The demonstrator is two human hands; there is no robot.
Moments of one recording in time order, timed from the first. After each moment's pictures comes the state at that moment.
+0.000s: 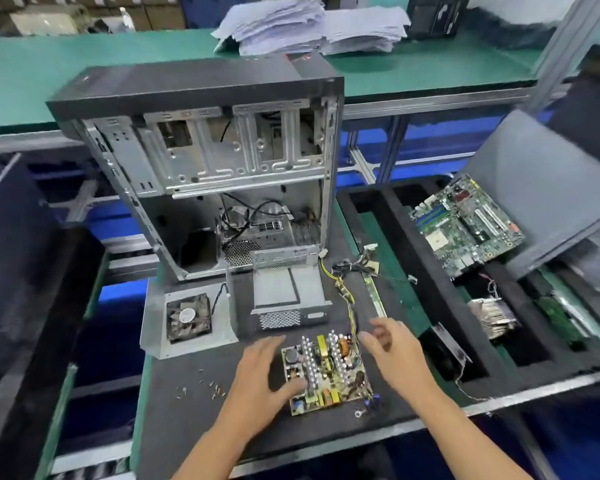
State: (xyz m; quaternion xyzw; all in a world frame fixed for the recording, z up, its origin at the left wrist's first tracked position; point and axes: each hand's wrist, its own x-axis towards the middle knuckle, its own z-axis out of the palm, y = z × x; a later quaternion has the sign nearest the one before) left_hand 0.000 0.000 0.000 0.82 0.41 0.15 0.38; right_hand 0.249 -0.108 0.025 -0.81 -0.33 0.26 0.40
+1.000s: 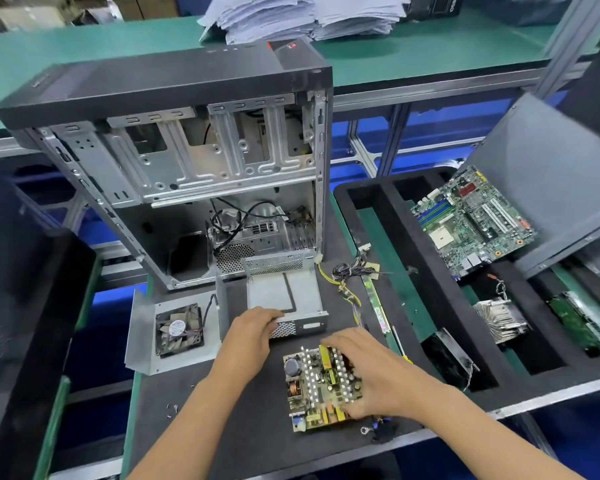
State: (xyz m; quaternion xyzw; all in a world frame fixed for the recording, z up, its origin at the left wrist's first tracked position) left_hand 0.049 0.071 0.040 0.86 0.39 0.16 0.28; right_hand 0.255 -0.089 0.053 -0.65 -0.69 0.30 0.13
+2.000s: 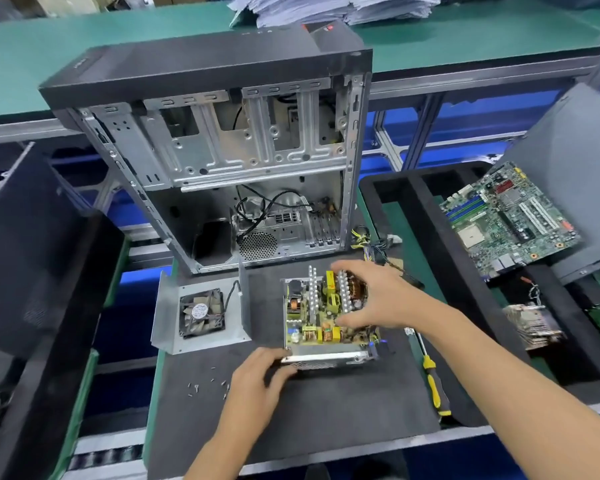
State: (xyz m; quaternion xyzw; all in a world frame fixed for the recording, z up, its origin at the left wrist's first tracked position) left_hand -0.001 0.003 0.018 0.78 0.44 0.27 0.35; right_hand 0.283 0.003 0.093 -0.68 -0.62 0.35 0.18
